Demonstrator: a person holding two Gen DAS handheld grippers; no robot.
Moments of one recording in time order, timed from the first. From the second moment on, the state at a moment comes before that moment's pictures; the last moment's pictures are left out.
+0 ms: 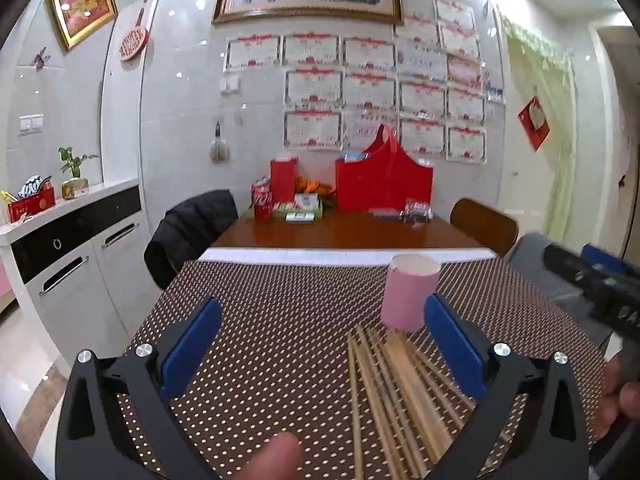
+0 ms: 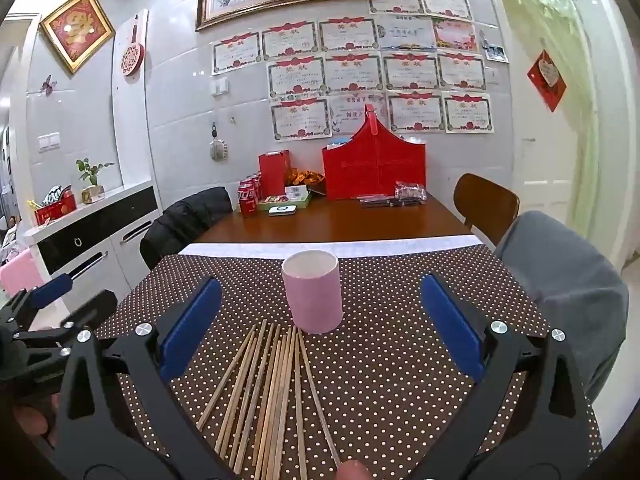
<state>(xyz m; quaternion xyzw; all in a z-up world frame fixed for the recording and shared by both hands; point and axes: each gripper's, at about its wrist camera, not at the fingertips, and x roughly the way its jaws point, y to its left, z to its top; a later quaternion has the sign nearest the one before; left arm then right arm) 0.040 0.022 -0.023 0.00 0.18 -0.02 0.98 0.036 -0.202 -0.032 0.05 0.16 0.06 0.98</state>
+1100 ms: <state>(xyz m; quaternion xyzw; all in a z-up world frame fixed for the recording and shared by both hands) 0.153 0.000 -0.174 0.09 0.44 -0.03 0.90 0.123 -0.189 -0.146 -0.03 0.38 0.09 0.92</state>
